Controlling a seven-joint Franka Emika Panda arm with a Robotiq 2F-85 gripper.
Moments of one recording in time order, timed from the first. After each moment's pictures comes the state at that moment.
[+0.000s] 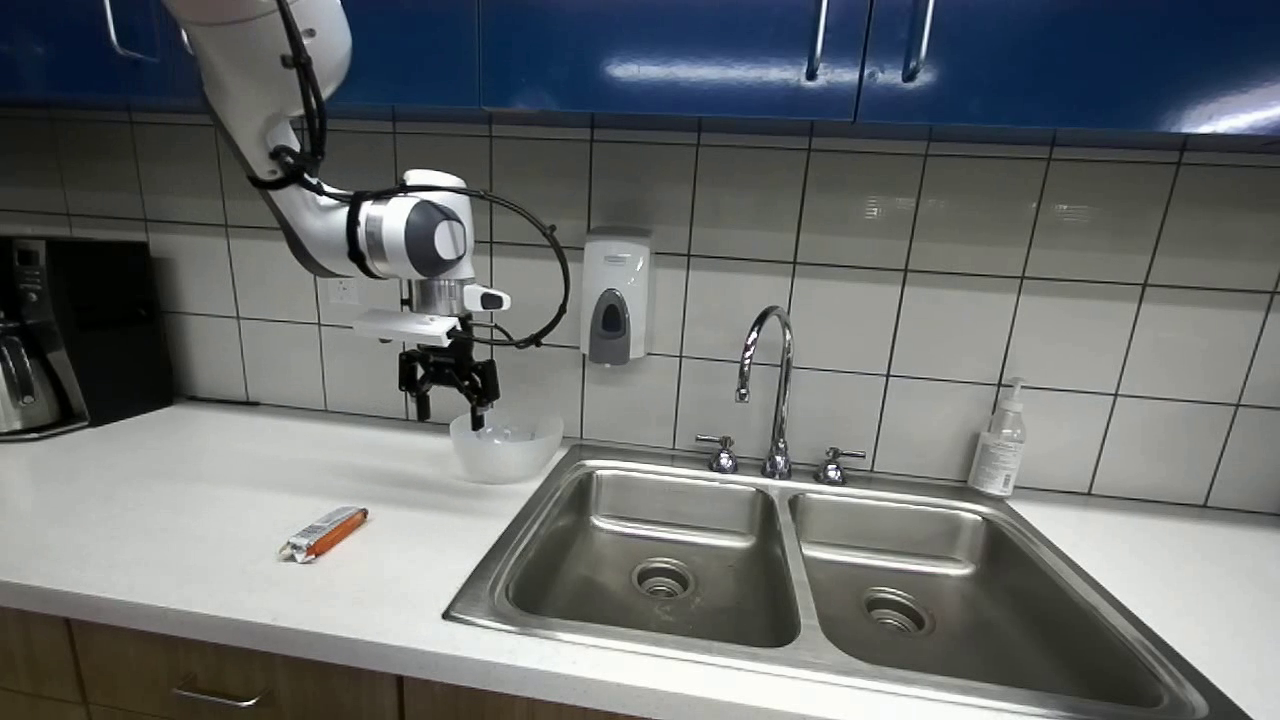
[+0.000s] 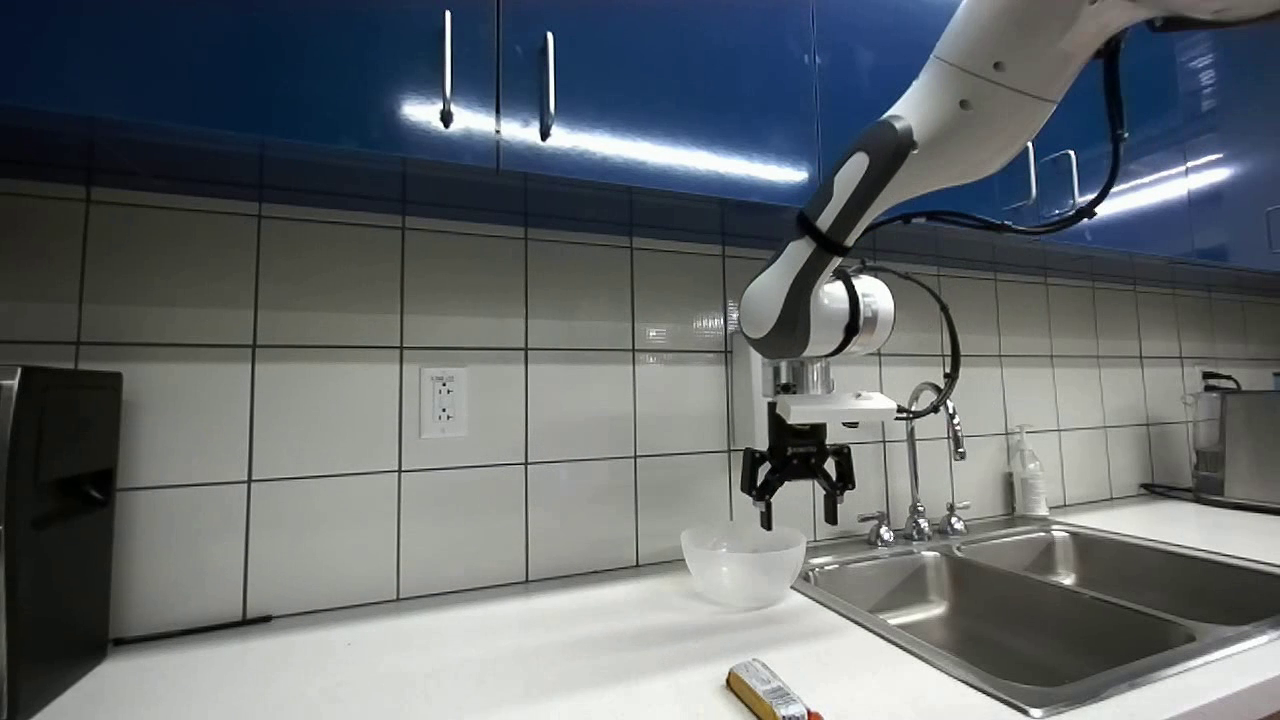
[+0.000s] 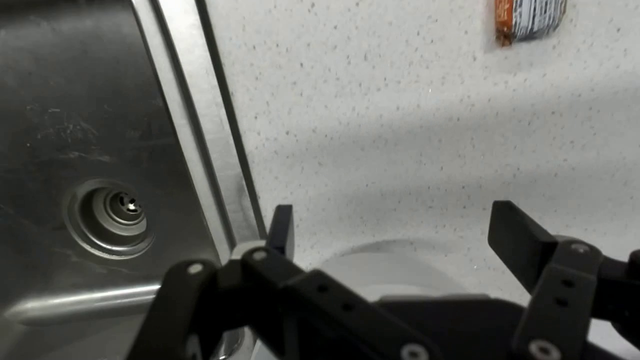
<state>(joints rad) 0.05 0.32 -0.03 -1.99 -0.02 2.37 0.13</state>
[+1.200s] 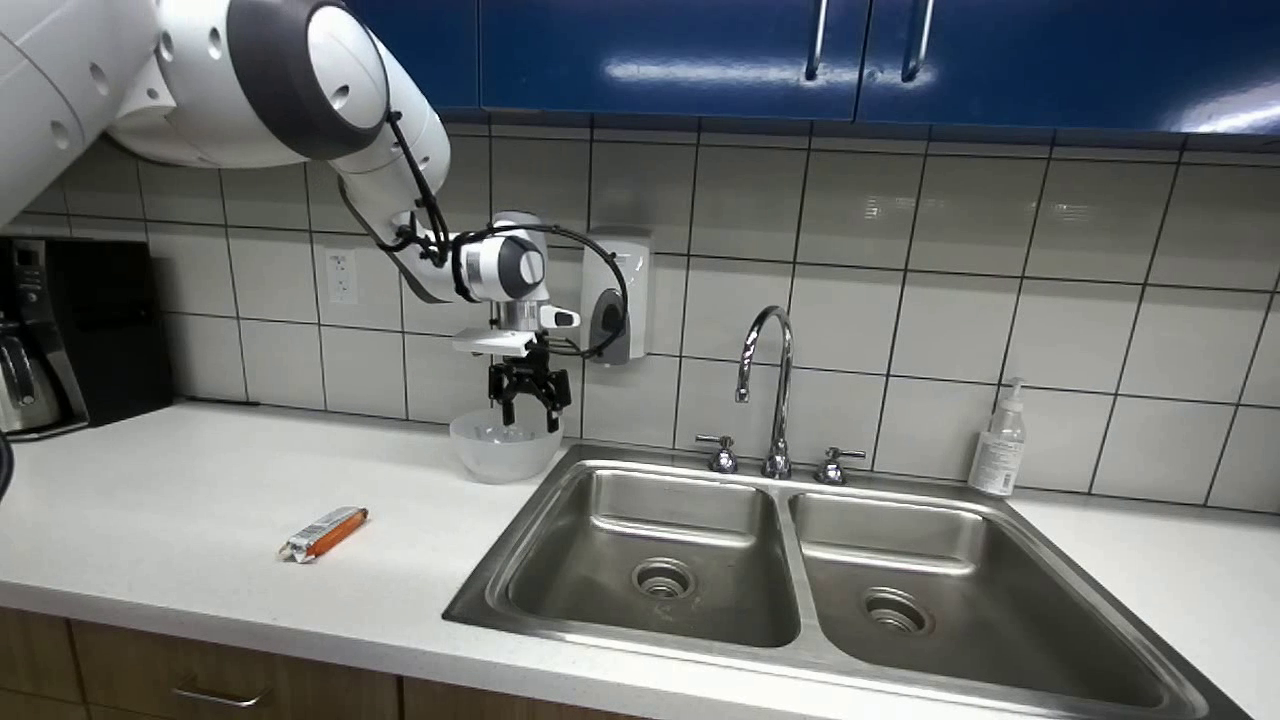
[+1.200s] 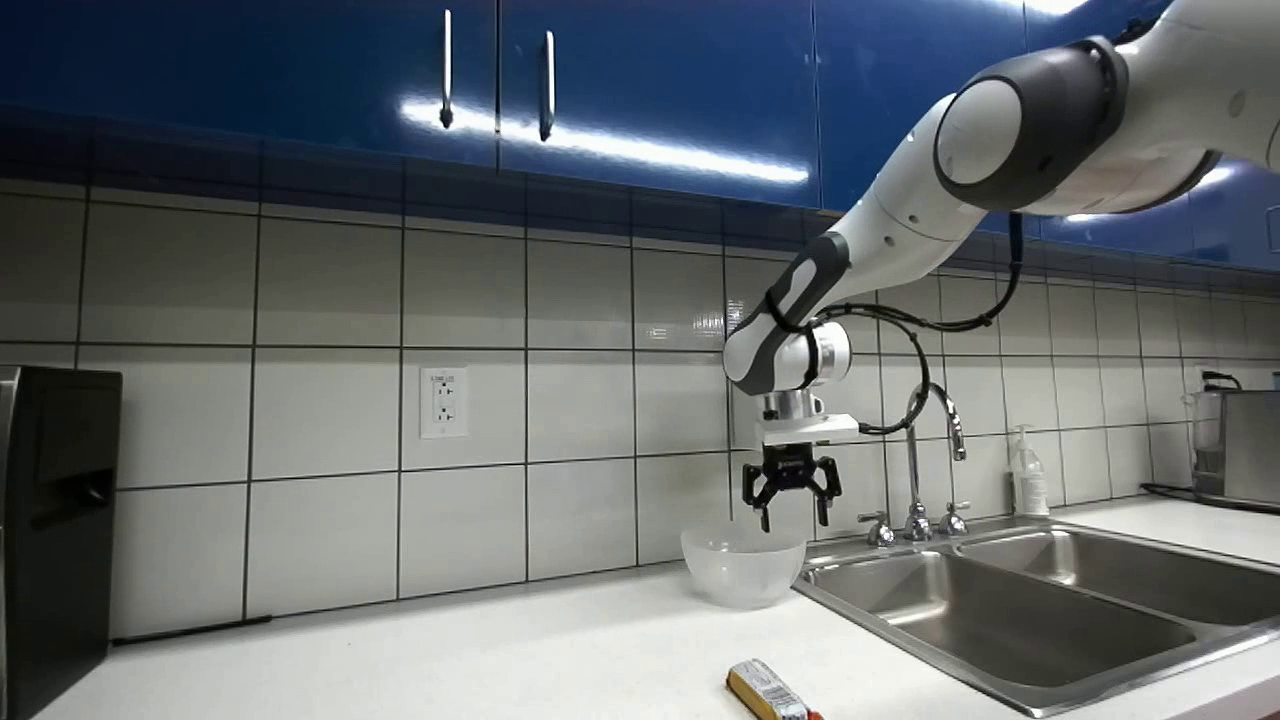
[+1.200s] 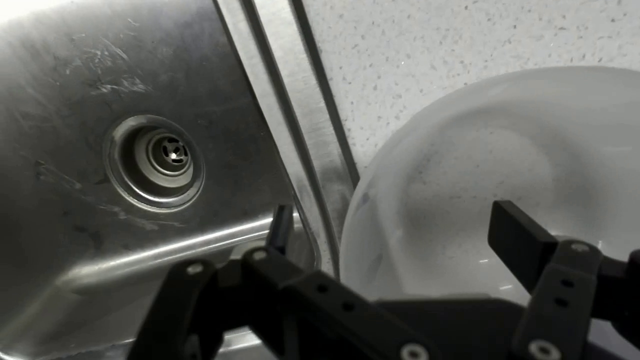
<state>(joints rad) 0.01 0.76 -0.10 -1.37 -0.02 2.14 0.20</state>
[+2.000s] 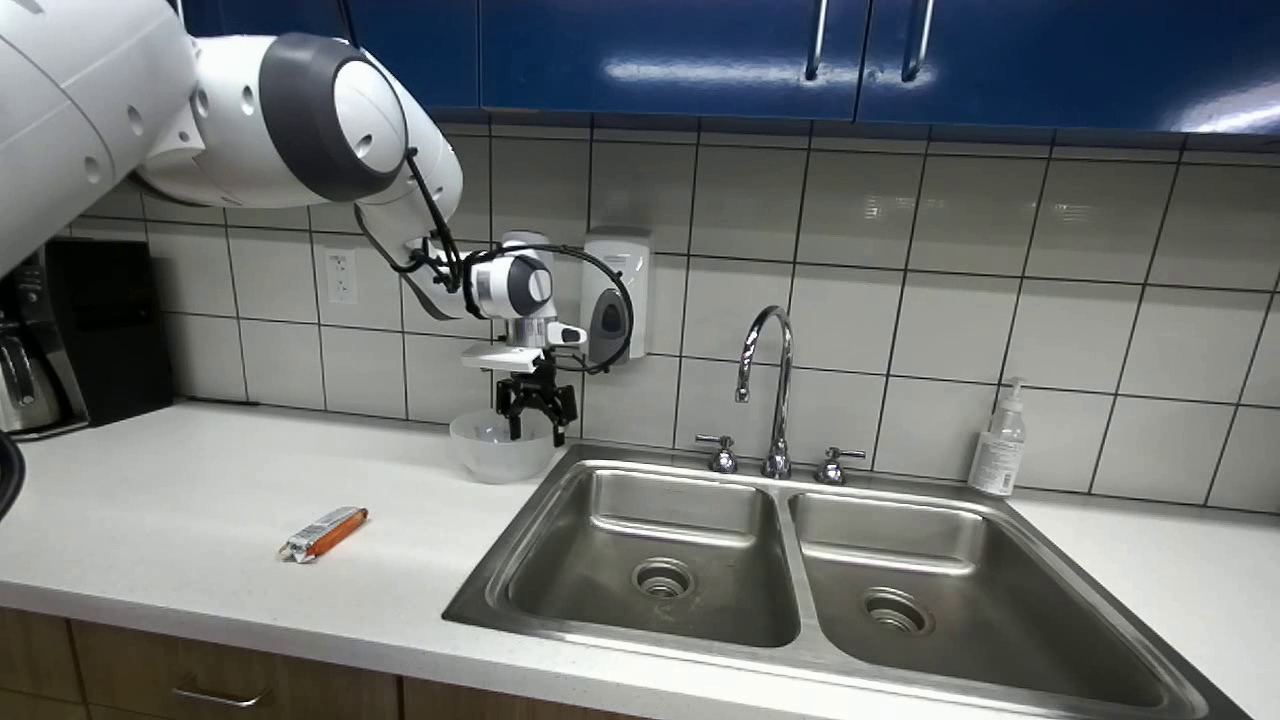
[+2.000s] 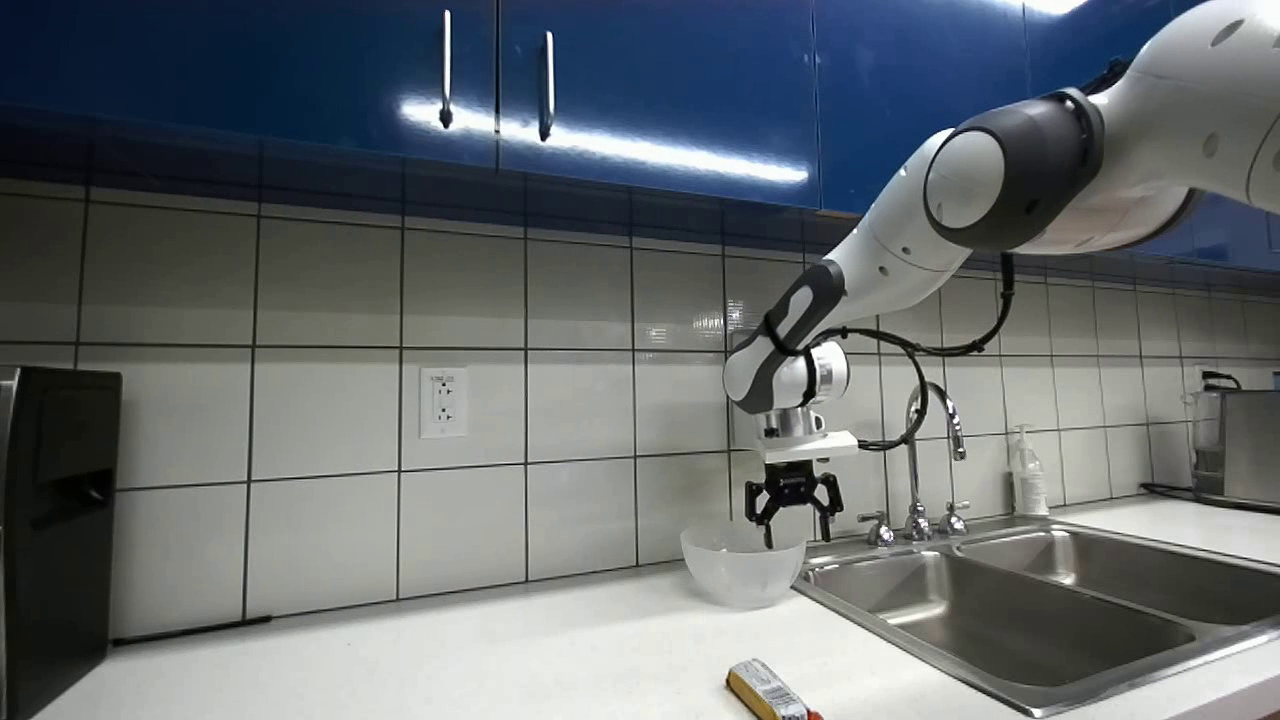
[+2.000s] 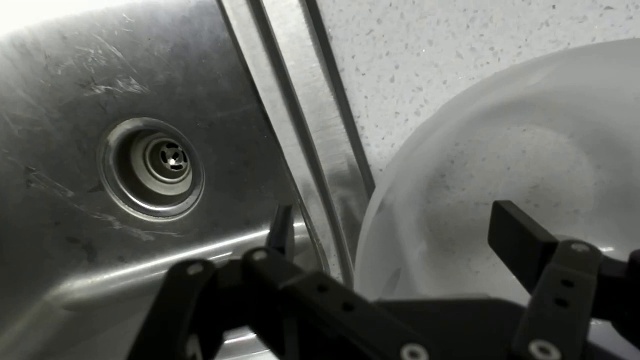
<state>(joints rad) -0.01 0.85 -0.10 -1.27 -0.02 2.11 0.20</state>
